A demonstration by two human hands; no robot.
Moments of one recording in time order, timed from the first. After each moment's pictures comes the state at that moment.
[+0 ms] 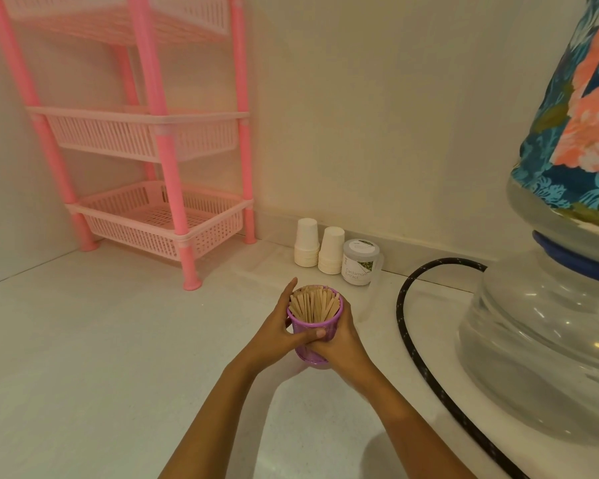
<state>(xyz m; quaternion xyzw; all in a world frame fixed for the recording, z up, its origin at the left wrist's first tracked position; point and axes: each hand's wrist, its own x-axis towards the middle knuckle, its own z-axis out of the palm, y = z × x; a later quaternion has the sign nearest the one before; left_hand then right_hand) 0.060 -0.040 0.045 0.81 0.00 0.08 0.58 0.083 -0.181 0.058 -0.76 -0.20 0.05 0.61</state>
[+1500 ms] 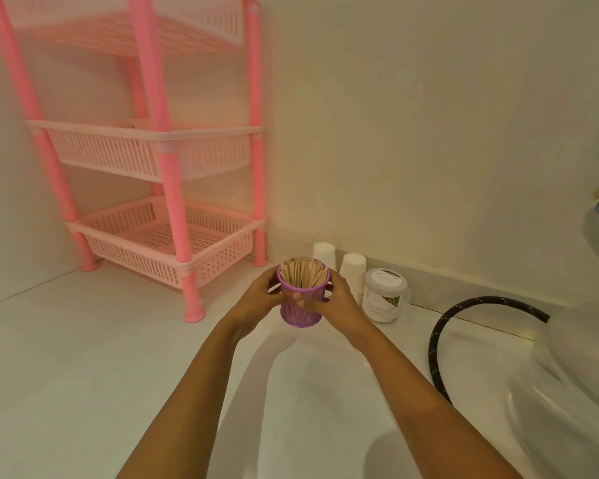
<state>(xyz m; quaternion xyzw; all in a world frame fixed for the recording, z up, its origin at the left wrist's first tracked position) 0.151 0.049 0.101 0.76 0.01 0.12 0.64 0.209 -0.109 0.099 -0.71 -0.29 0.09 0.64</state>
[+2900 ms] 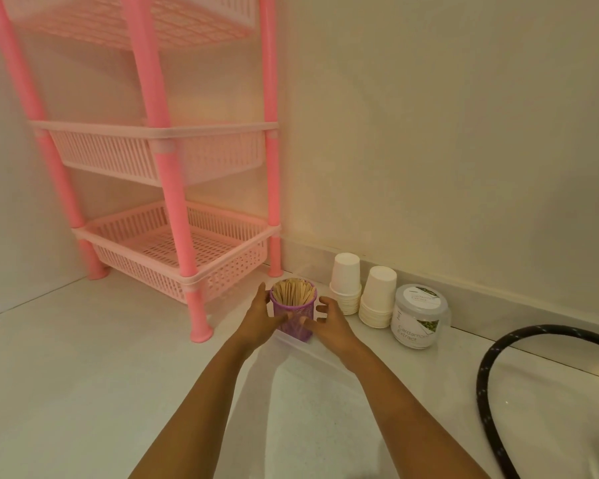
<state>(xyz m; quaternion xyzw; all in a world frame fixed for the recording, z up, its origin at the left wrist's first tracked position) 0.194 0.092 0.059 0.81 0.19 0.12 0.54 0.255 -0.047 0.059 -0.78 -0.18 0.21 0.56</state>
